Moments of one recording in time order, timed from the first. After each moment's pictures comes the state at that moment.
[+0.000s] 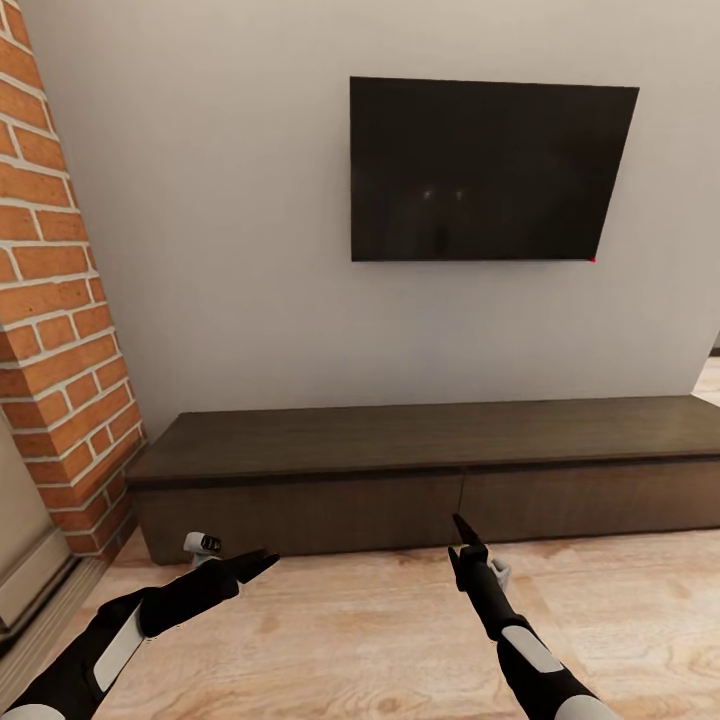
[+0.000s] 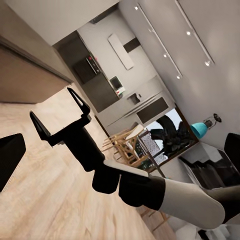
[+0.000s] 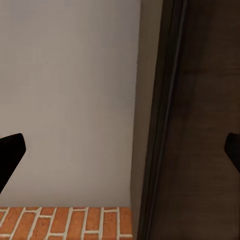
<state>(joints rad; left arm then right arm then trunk) -0.45 0.25 -0.09 -0.71 0.65 0.57 -1.44 -0.54 0.00 0.03 -0.34 -1.47 0.13 0.72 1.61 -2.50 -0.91</state>
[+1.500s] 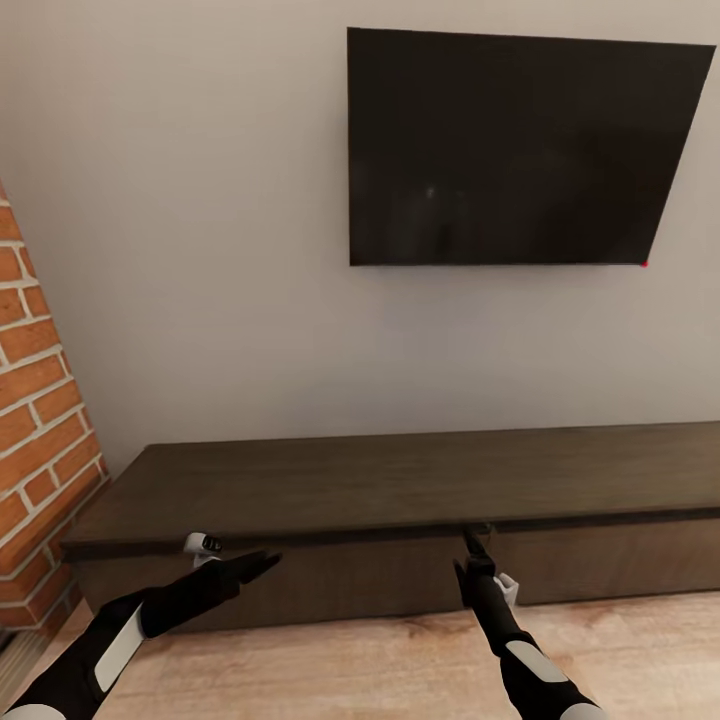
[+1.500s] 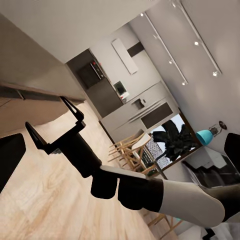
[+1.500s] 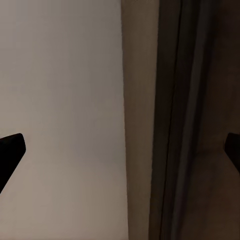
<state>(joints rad) -0.45 0.25 -0.09 -0.71 0.65 0.57 -1.44 -0.54 -0.01 0.03 -0.27 -1.55 0.12 0.72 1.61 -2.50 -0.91</state>
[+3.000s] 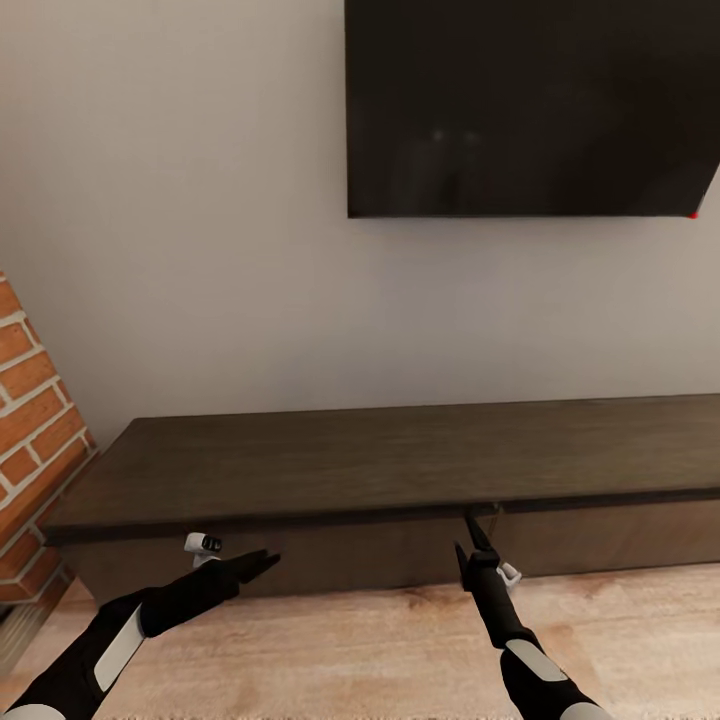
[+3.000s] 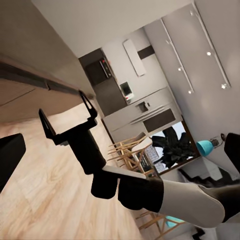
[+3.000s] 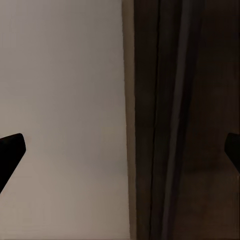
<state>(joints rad) -0.45 0.25 -0.09 -0.71 0.65 0.57 -1.44 -0.54 -0.01 0.04 -0.27 -1.54 0.11 0.90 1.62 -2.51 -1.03</state>
